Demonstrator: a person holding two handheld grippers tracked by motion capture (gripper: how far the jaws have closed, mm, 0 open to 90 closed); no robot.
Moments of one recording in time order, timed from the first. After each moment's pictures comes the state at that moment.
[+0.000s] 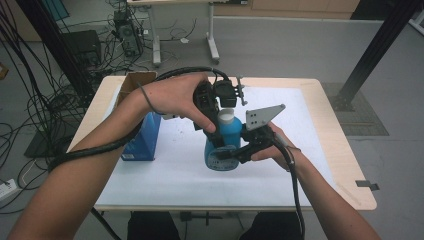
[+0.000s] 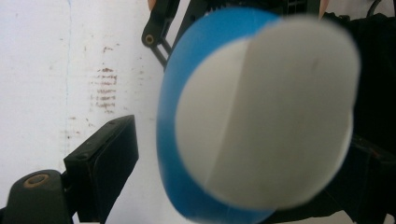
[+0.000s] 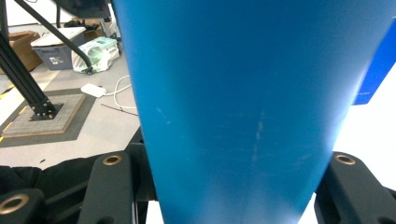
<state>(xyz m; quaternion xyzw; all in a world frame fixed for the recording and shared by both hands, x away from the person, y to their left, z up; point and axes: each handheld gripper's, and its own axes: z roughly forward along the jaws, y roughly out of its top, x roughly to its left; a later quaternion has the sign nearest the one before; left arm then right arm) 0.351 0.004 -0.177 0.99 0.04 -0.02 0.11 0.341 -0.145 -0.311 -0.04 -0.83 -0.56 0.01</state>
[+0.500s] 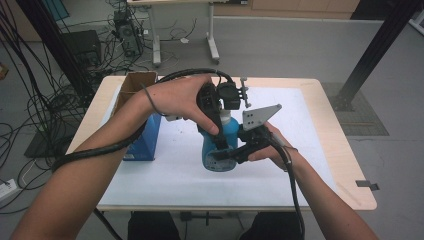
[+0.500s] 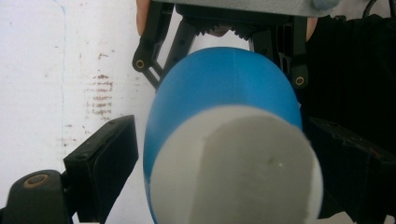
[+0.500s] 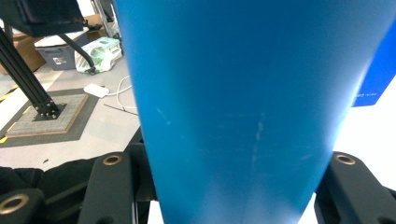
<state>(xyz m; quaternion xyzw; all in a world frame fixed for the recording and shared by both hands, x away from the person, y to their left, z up) 0.349 0.000 -0.179 0.99 0.03 -0.02 0.12 0.342 -0.139 -0.312 -0.04 -0.83 -0.56 0.02</state>
